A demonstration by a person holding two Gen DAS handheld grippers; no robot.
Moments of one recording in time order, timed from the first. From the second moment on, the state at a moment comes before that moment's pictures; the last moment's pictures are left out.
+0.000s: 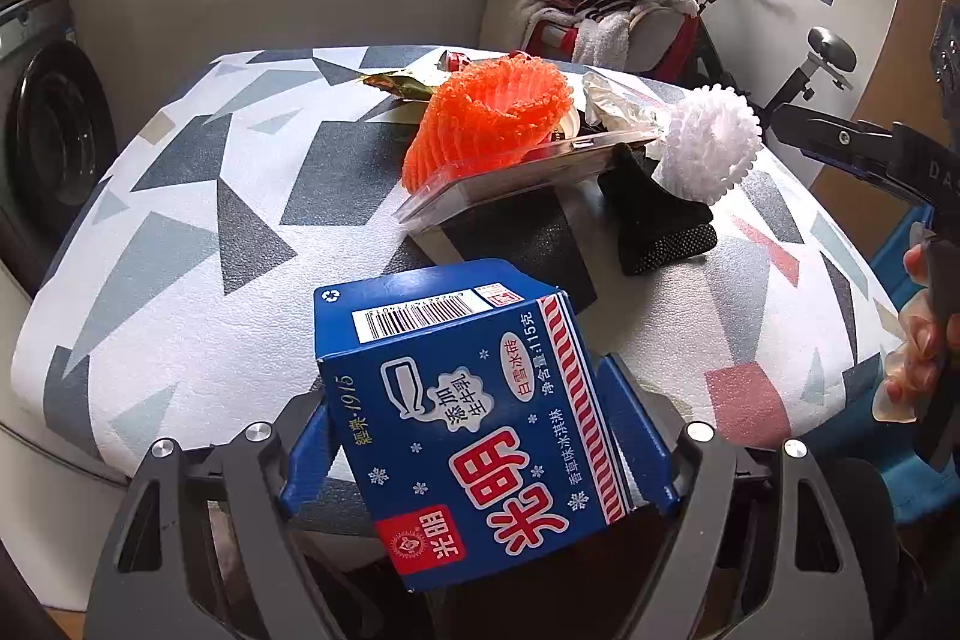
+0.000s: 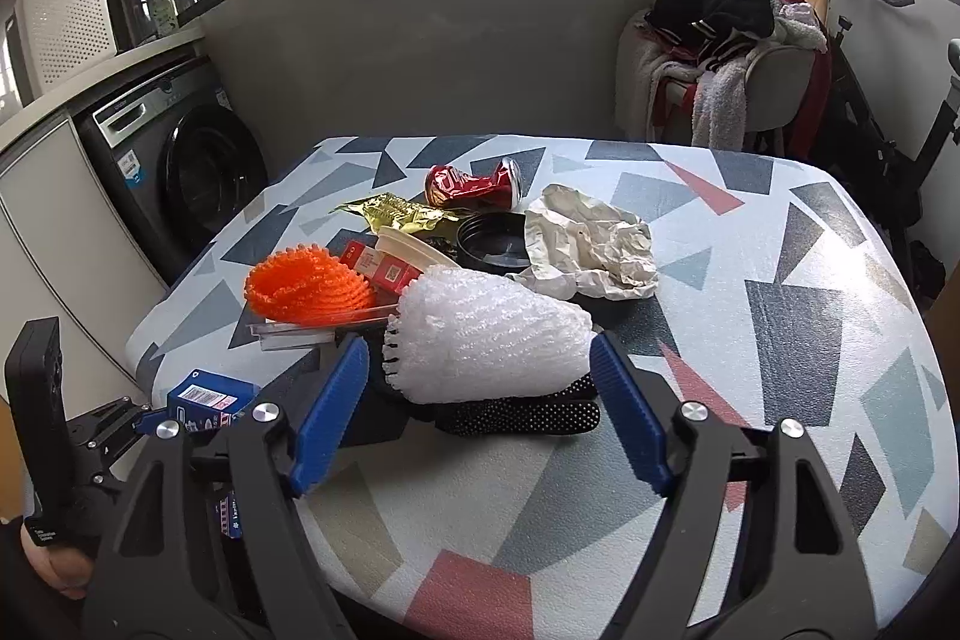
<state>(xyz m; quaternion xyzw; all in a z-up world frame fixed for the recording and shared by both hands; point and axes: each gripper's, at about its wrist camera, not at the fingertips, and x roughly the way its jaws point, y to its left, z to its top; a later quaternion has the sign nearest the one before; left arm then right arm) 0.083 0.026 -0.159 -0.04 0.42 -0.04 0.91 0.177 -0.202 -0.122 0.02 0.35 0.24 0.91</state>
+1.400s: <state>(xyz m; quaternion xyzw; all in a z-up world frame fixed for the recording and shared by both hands) -0.010 0.008 -0.122 0.01 0.36 -0.06 0.93 0.046 -0.295 -0.088 0.07 0.33 0.26 0.91</state>
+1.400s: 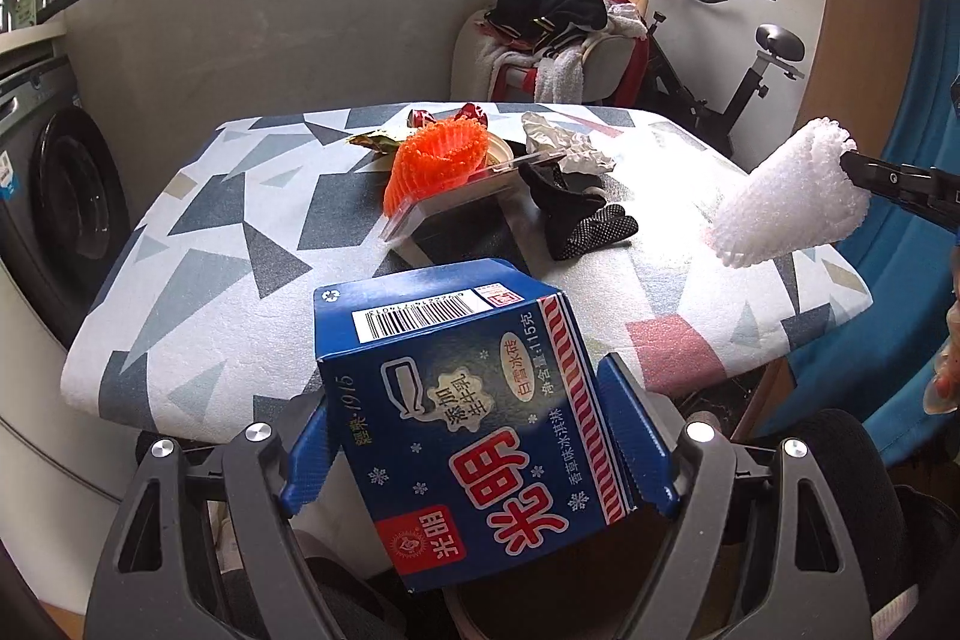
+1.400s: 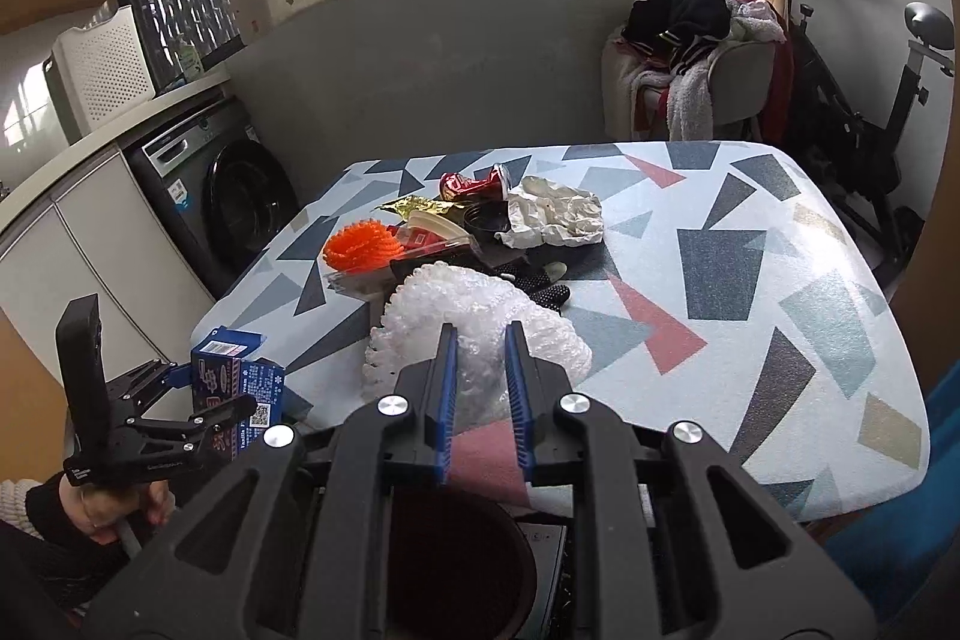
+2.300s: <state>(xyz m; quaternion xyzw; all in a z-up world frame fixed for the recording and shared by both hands) -0.039 0.012 -0.165 -0.01 0.39 -0.11 0.91 0.034 -0.224 -0.228 0.13 0.54 0.33 0.76</state>
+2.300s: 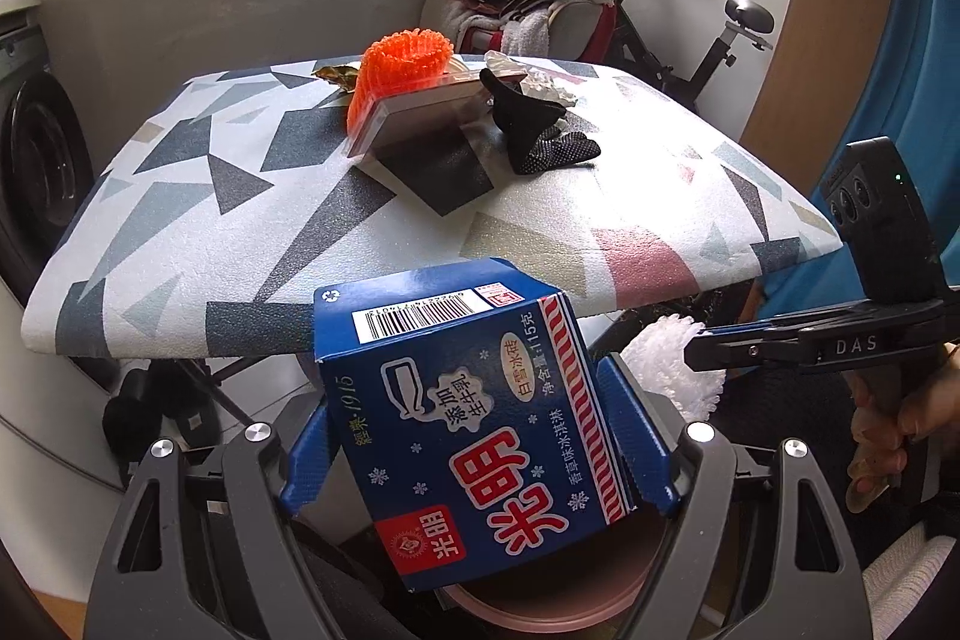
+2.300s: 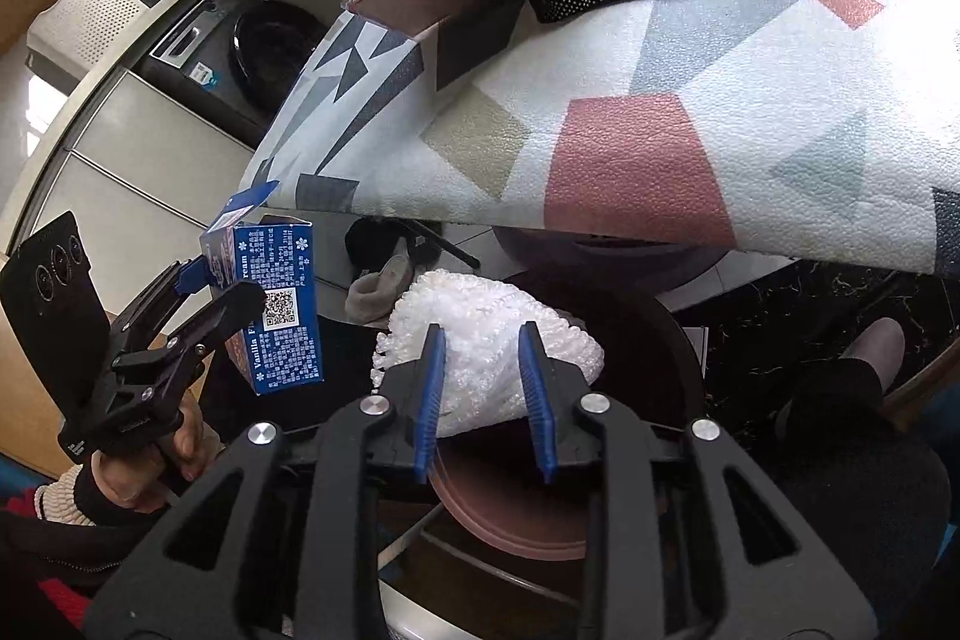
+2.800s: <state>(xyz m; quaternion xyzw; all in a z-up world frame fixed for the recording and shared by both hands) -0.027 0.009 -0.180 0.01 0.40 -0.18 0.90 0.030 -0.230 -0.199 -0.04 0.40 0.32 0.86</state>
